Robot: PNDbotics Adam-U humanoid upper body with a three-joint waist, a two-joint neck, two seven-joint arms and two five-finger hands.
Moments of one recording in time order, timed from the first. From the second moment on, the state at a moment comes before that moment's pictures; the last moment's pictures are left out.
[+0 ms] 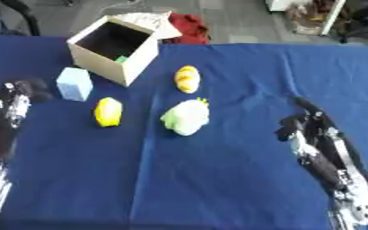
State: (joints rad) left arm -0.13 0.34 0.00 -1.89 -0.16 -0.05 0.08; right arm 0.00 -0.20 0.04 -1.84 -0.03 -0.14 0.12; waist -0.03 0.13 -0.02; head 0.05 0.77
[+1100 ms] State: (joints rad) left arm -0.55 0.91 -0.16 -1.41 -0.54 -0.19 -0.66; right arm 0.00 -0.22 0.06 -1.84 -0.03 -0.13 0.13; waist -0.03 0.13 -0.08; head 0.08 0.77
